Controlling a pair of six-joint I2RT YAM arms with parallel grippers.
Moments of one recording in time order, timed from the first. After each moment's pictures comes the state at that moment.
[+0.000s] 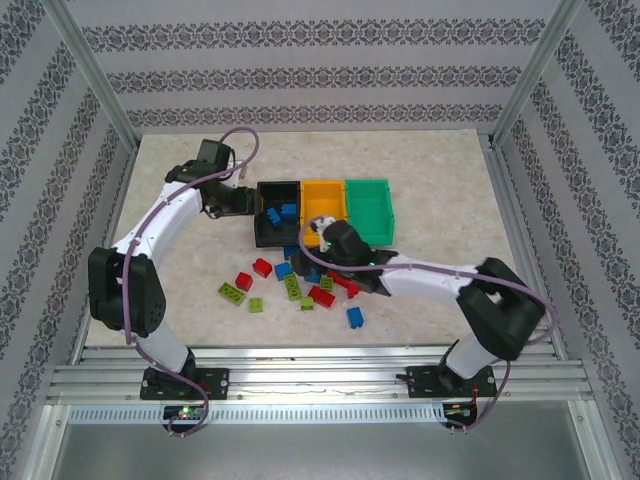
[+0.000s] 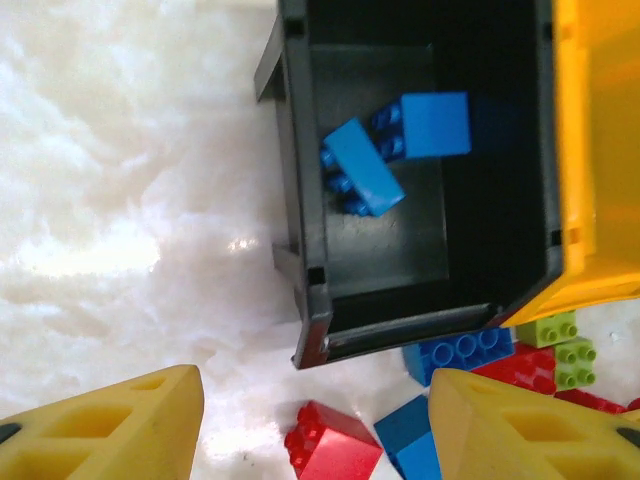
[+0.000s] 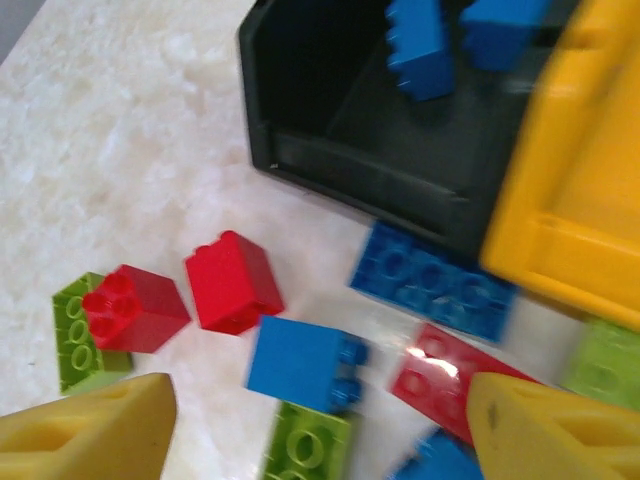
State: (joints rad) left arm -0.16 1.66 1.38 -0.84 0.22 -0.23; right arm 0.86 1.69 0.98 -0.01 -0.06 0.49
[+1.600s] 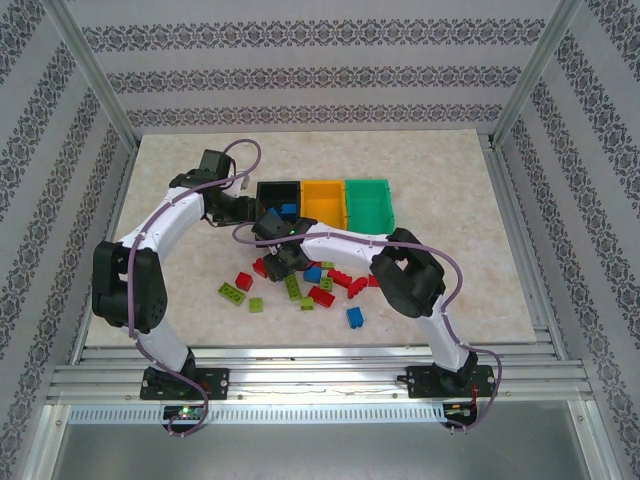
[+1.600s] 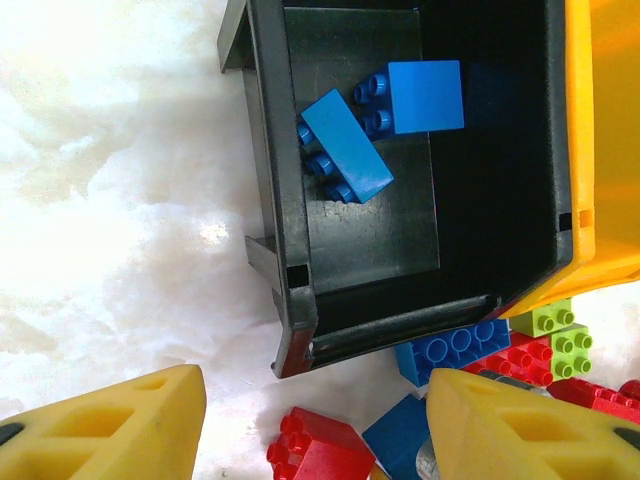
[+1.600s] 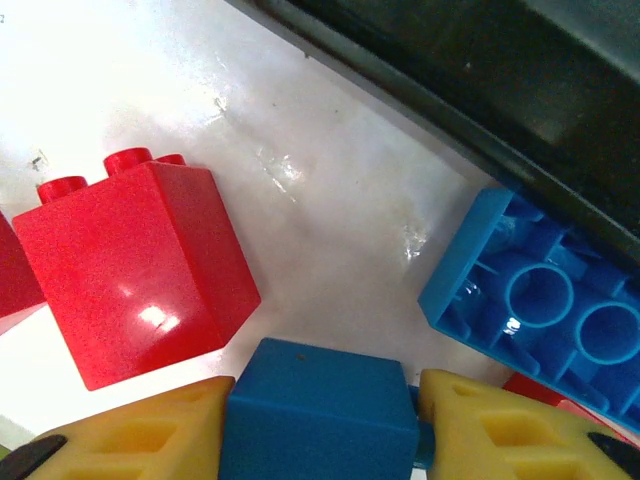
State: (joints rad) left arm -0.16 1.69 1.34 -0.78 0.28 -0.21; right arm 0.93 2.16 1.64 -0.71 0.01 0.36
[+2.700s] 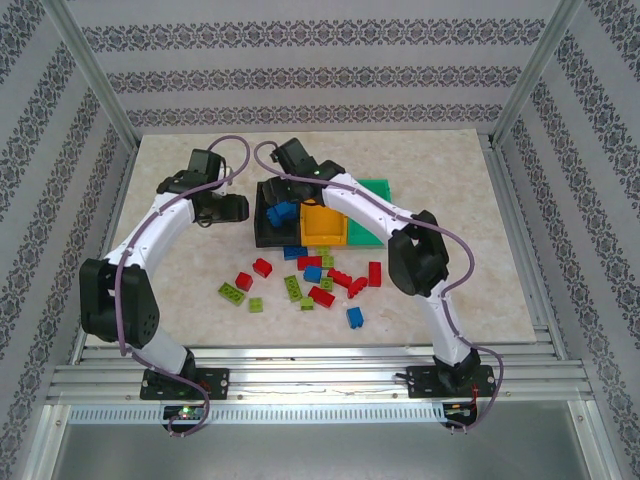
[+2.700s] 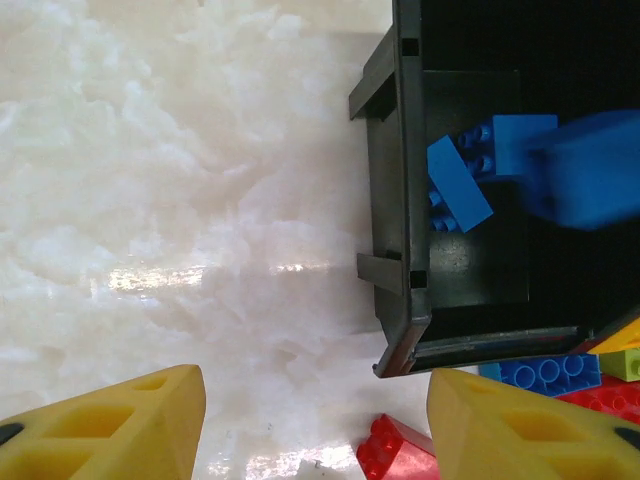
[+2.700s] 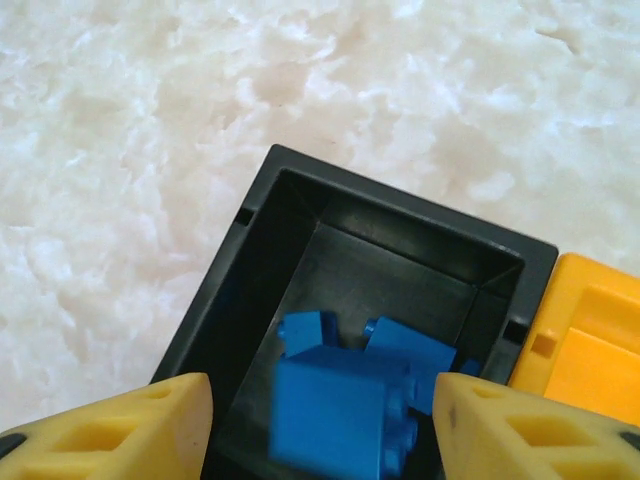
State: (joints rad) left arm -0.14 1.59 1.30 -0.78 0.09 -0.21; right arm 0.70 2.24 2.05 -0.65 0.01 0.33
